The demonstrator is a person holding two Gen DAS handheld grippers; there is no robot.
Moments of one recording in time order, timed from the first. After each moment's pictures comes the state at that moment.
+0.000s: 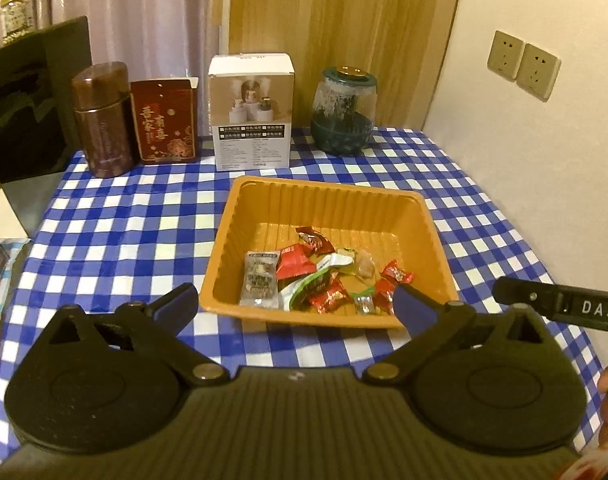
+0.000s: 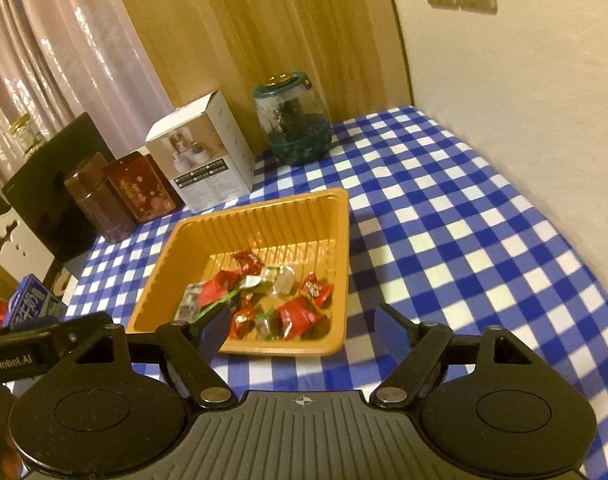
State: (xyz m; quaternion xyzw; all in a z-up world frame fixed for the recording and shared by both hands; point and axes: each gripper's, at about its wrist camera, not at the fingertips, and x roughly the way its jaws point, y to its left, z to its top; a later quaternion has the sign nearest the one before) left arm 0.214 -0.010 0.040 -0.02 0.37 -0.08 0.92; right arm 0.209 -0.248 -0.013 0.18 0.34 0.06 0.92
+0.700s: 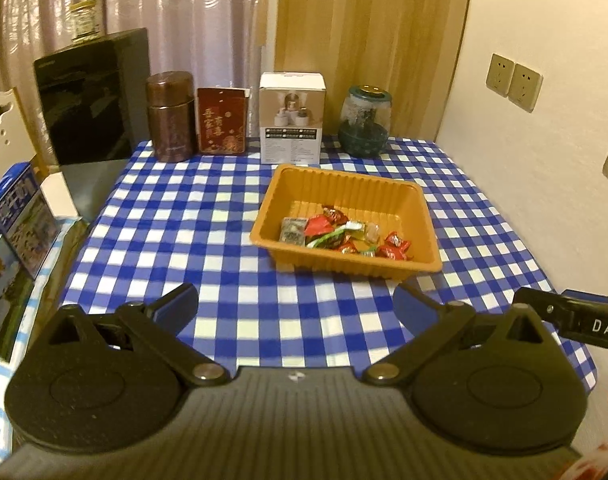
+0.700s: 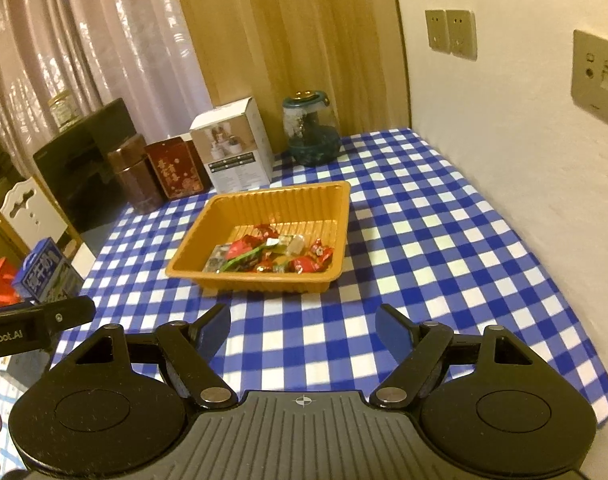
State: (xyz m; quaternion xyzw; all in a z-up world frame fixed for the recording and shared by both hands) left arm 0.075 0.009 0.078 -0.03 0.35 -0.02 0.94; right arm 0.078 -0.229 0.024 0.12 0.32 0.06 0.94
